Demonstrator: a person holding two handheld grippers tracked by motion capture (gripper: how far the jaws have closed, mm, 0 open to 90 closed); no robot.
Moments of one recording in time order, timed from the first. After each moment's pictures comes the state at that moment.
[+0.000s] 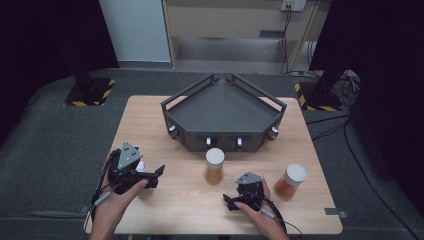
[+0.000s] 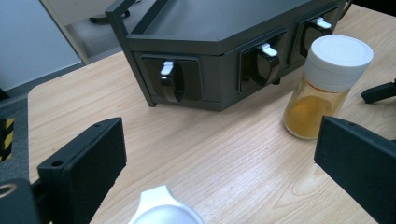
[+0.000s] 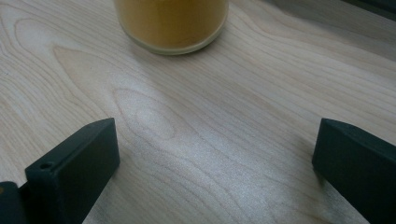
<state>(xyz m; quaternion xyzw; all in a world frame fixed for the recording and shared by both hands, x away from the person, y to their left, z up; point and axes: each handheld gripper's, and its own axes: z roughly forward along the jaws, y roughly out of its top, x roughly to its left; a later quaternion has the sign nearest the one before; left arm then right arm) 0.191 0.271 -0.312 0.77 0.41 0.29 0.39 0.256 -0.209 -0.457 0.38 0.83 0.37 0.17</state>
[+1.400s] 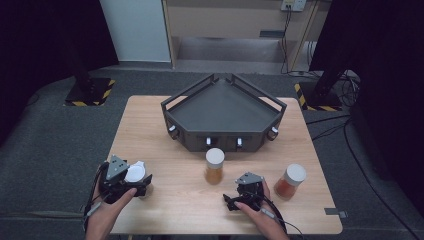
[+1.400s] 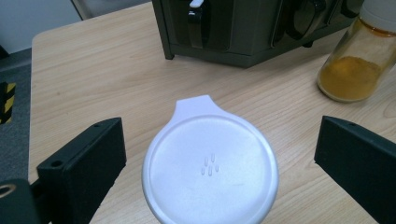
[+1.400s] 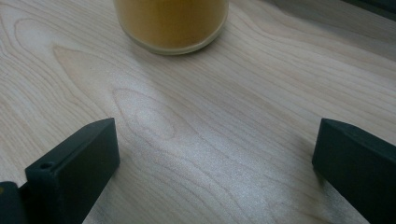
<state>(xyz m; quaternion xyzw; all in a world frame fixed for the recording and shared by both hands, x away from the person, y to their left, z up) 0.186 0.302 -0.363 0.76 0.45 0.27 0.38 0.255 -0.209 -0.457 0.38 0.83 0.37 0.17</state>
